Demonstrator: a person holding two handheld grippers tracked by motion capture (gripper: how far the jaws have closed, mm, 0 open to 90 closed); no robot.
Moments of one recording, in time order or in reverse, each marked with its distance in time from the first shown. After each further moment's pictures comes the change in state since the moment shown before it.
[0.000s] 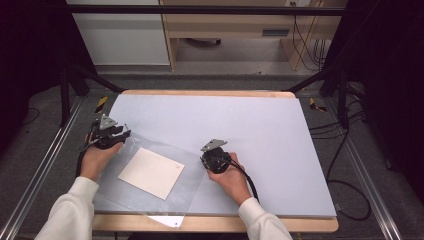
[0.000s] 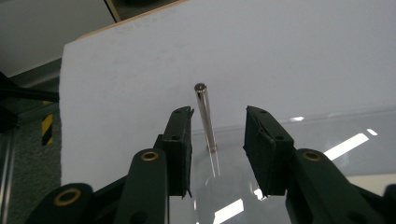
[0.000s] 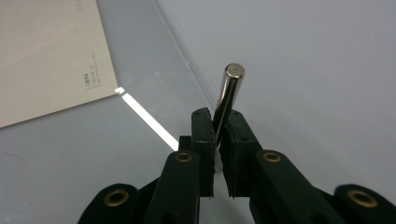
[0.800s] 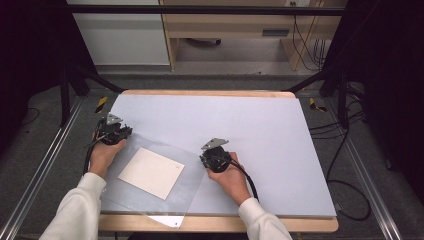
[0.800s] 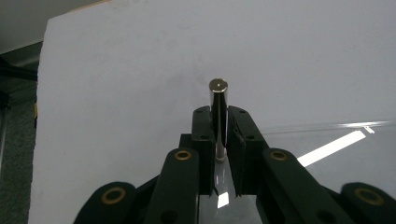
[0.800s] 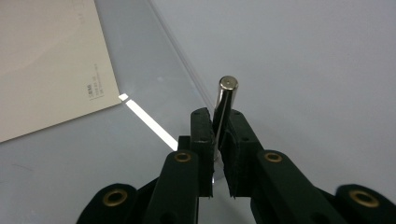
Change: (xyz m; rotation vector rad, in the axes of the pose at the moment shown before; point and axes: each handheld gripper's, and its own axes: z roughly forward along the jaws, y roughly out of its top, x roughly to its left) left arm 0.004 -0.002 0.026 0.058 0.015 -0.043; right arm -0.001 0.002 -0.001 -0.016 0.007 0.032
